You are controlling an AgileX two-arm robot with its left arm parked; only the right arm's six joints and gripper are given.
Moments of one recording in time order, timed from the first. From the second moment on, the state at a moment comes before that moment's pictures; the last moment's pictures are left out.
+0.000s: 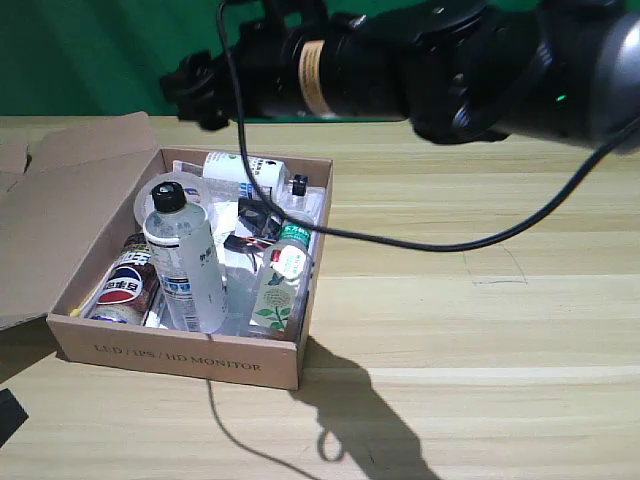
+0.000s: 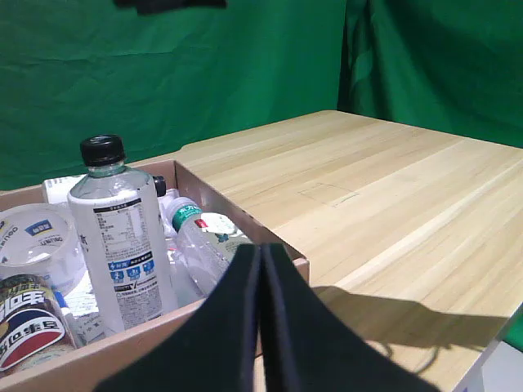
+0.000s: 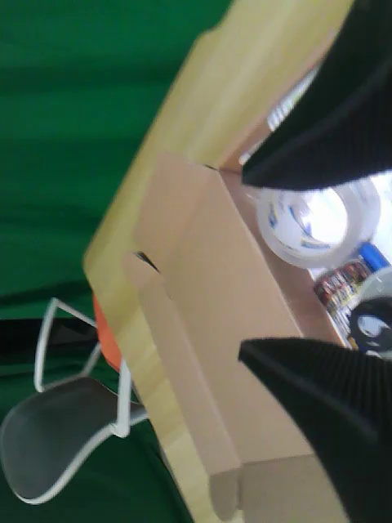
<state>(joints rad) 0.65 1.70 -1.43 -1.77 -0.23 1.75</state>
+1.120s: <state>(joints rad) 0.09 0.35 -0.45 -1.74 0.12 1.62</state>
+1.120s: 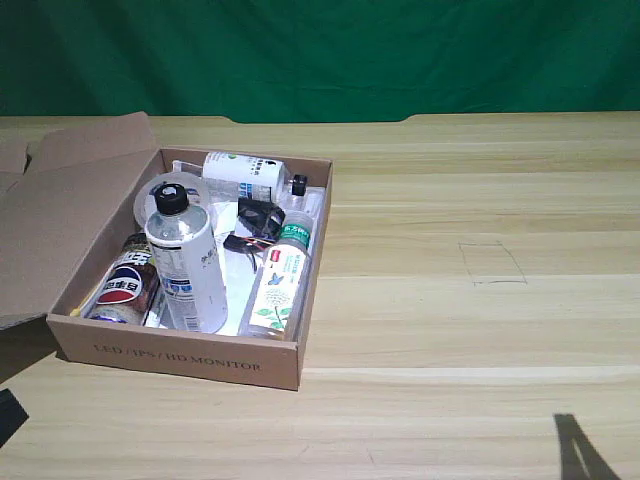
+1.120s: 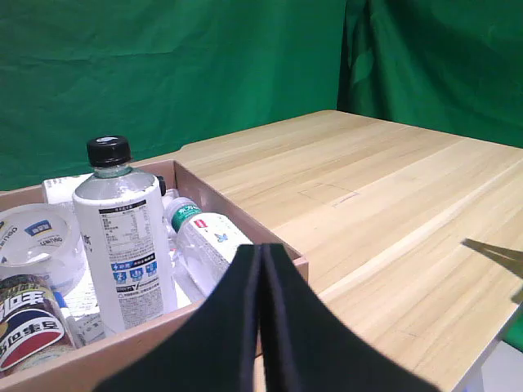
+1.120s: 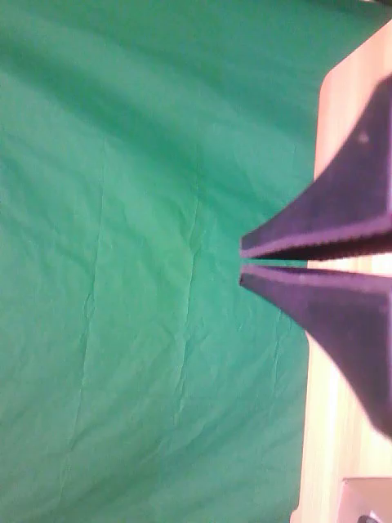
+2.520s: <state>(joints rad) 0.09 0.15 -0.15 -1.74 -0.01 1.63</state>
